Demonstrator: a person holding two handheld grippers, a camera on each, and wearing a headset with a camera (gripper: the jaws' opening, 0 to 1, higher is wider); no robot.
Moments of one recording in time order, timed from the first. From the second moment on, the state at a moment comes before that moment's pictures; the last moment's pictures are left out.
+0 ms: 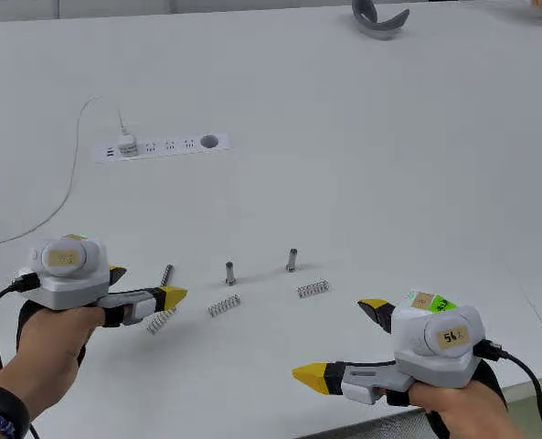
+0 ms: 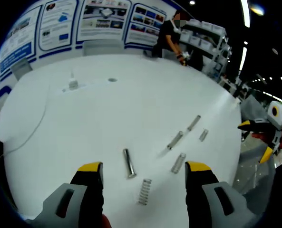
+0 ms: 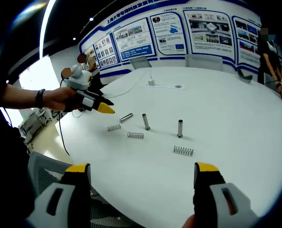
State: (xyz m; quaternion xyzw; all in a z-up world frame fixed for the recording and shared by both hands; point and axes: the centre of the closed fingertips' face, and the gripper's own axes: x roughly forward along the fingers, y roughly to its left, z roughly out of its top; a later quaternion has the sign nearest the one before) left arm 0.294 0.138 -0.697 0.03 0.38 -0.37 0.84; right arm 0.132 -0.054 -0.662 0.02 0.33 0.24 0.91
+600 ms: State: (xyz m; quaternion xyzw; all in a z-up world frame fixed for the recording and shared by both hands) left arm 0.319 0.134 -0.717 0.01 0.40 -0.34 0.85; right arm 0.131 -0.057 -0.666 0.03 0.34 0.24 0.91
